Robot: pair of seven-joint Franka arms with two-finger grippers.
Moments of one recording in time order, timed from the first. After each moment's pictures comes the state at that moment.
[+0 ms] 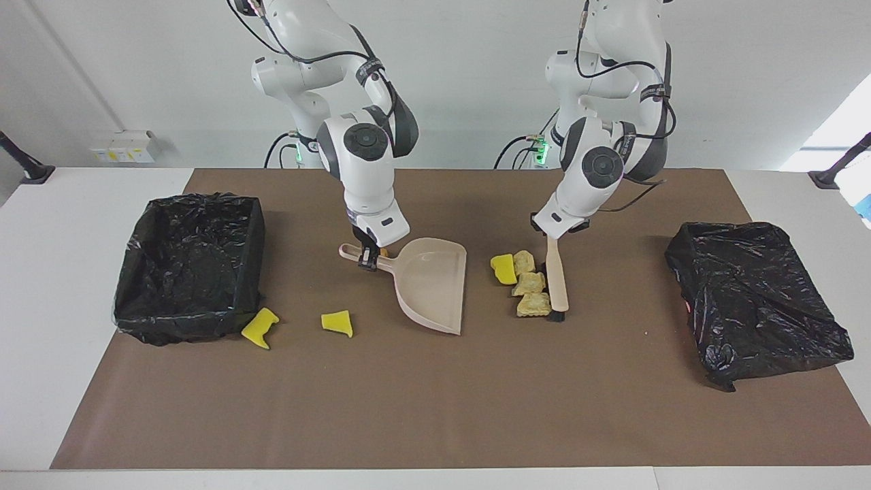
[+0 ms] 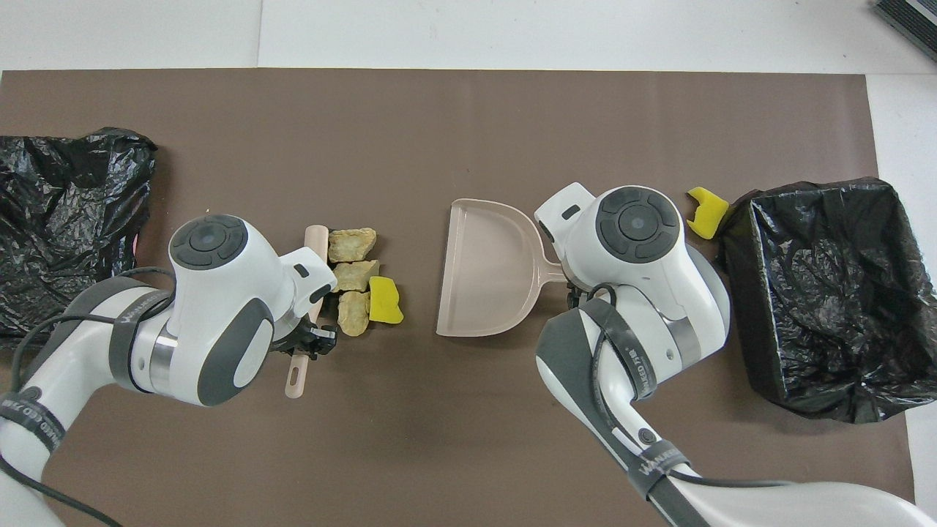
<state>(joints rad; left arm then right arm) -0.38 0.08 -0.02 -2.14 -0.11 1.93 -0.23 0.34 0.22 0.08 -1.90 -0.12 2.09 -0.94</state>
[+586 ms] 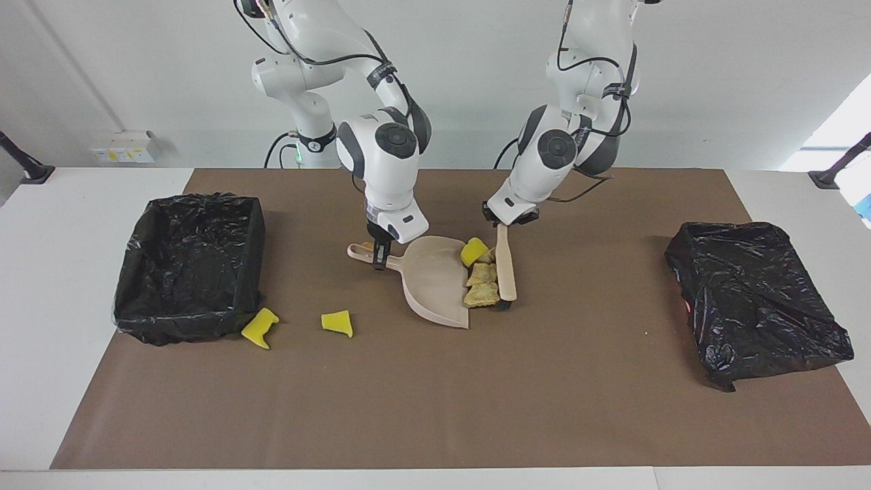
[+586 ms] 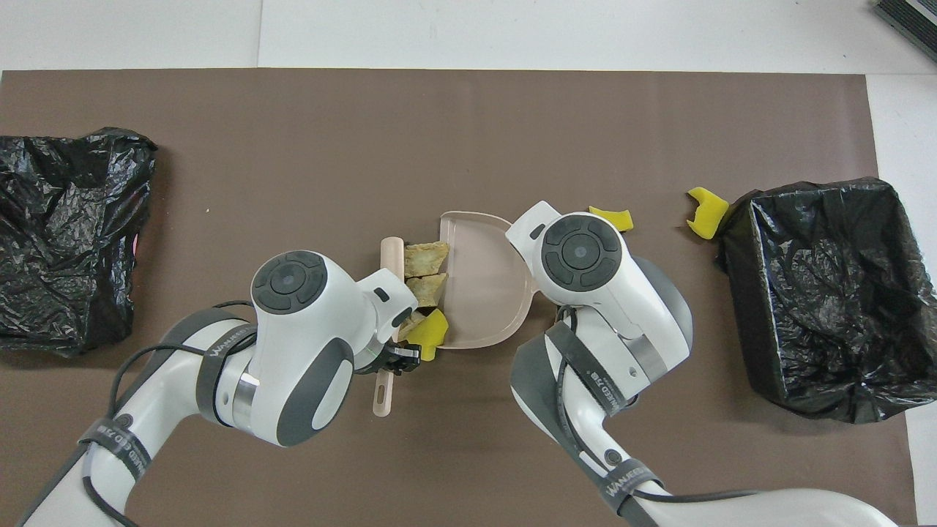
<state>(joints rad) -0.57 0.08 -0.02 -2.14 -0.29 2.05 -0.32 0.40 0.23 0.08 -1.91 -0.22 2.09 -0.89</state>
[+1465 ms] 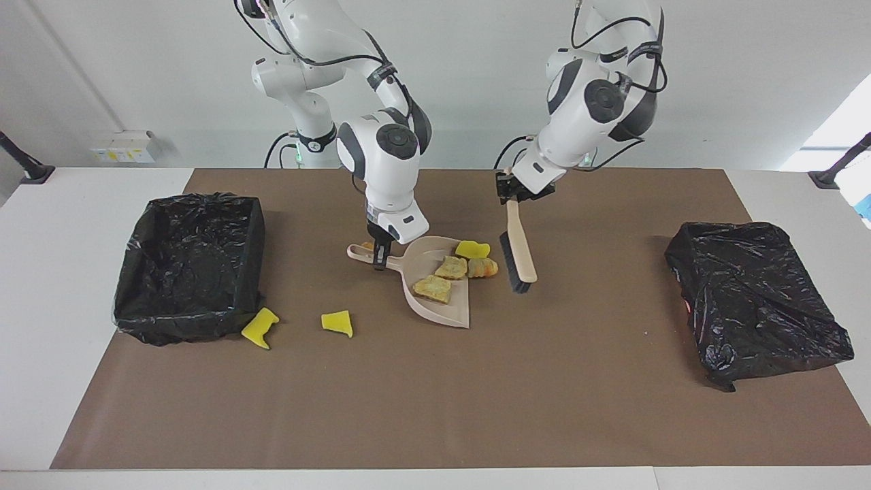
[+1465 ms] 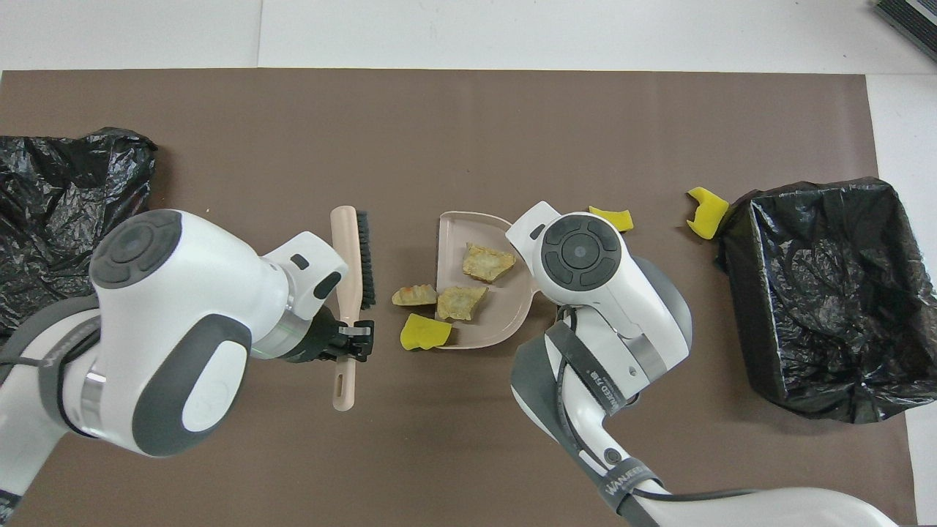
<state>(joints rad) -0.44 -0.08 0.01 -2.05 -0.35 1.82 -0.34 0.40 0.23 0.08 -1.91 -0.22 2.09 -0.89</state>
